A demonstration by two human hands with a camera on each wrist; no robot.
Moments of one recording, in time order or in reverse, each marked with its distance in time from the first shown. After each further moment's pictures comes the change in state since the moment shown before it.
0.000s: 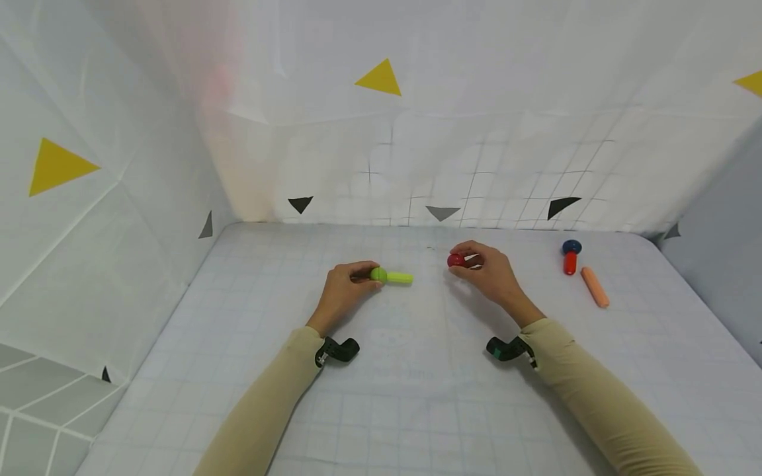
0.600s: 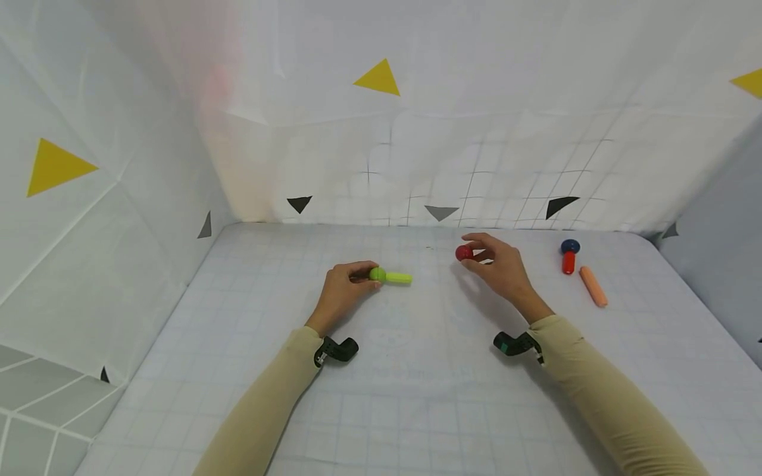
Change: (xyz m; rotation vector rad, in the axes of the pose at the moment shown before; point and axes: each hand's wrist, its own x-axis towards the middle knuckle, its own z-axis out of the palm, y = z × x) left_hand -0.001 0.000 0.000 0.012 0.002 0.007; right_hand 0.001 0.008 -0.017 -0.073 0.055 -0.026
